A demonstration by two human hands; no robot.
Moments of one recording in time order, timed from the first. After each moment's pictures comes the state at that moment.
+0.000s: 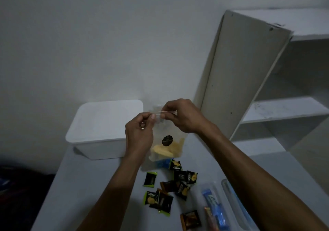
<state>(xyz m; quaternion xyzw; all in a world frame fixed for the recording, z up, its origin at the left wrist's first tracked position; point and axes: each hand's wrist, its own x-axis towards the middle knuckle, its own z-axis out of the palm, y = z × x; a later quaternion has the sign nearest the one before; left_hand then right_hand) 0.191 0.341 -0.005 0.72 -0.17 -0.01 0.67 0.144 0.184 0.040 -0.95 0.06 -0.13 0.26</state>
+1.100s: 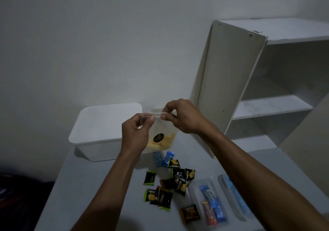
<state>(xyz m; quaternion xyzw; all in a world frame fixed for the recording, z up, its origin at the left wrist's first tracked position) 0.169 0.368 0.012 0.69 -0.18 -0.04 0.70 0.109 0.213 0.062 -0.95 0.07 -0.13 0.27</state>
